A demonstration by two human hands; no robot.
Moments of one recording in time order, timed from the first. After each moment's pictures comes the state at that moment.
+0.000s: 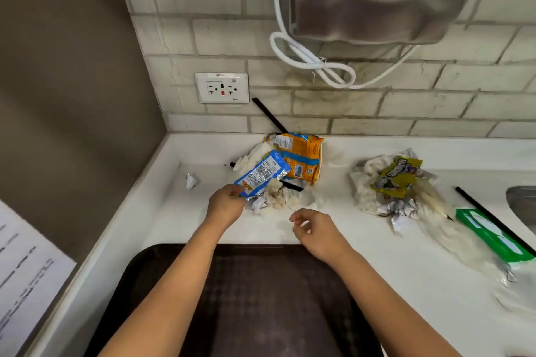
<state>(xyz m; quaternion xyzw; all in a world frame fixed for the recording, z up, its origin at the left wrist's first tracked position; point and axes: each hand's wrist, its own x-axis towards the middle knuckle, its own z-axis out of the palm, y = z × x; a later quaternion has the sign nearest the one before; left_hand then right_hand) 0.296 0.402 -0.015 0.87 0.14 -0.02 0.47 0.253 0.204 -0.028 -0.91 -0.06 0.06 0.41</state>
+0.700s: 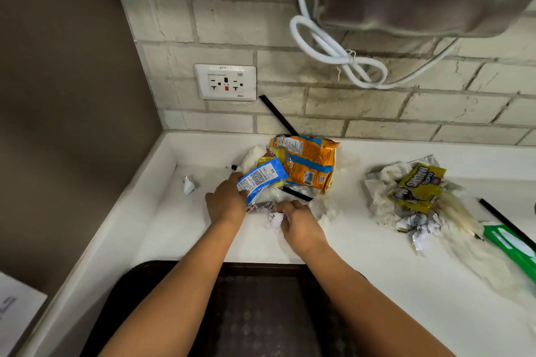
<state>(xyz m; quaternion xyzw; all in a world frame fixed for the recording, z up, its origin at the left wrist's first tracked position) 0.365 0.411 -0.056 0.96 0.14 0.05 0.22 0.327 0.251 -0.065 -0.97 -0.09 0.03 0.24</state>
